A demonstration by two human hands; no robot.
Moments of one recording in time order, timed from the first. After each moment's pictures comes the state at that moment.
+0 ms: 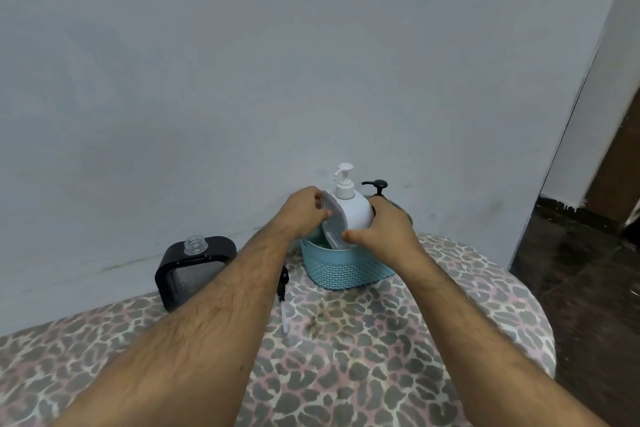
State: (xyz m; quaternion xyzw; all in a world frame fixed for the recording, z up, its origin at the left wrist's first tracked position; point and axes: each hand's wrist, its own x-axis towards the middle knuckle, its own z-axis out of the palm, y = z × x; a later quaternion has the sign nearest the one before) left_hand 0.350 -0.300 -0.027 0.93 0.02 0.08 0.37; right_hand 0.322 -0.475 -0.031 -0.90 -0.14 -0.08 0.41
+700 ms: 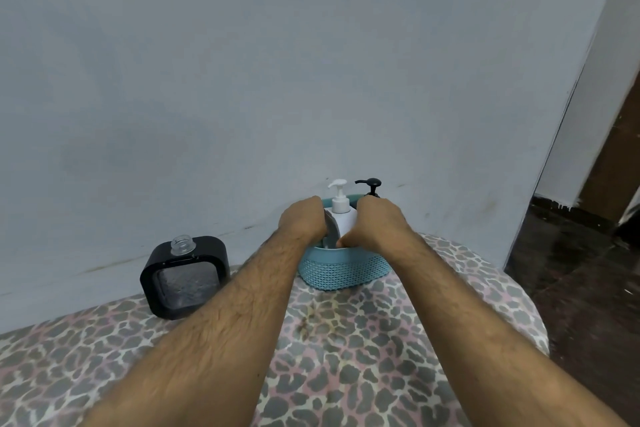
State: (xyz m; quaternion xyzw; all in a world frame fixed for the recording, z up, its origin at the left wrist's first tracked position) left_hand 0.360 -0.324 -0.041 0.99 0.06 0.07 0.12; right_hand 0.323 -0.466 -0.004 -0.97 -0.12 0.00 0.19
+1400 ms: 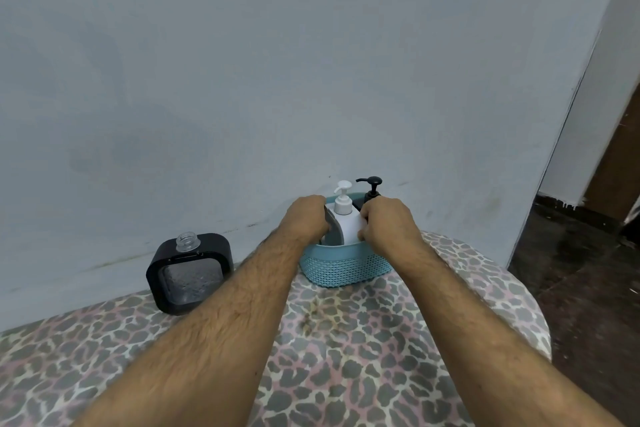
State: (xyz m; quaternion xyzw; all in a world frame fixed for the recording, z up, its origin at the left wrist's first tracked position) left_hand 0.356 -0.321 -0.041 0.98 0.02 0.08 0.15; right_hand 0.335 -0.476 -0.026 -0.98 -0.12 -0.10 0.15
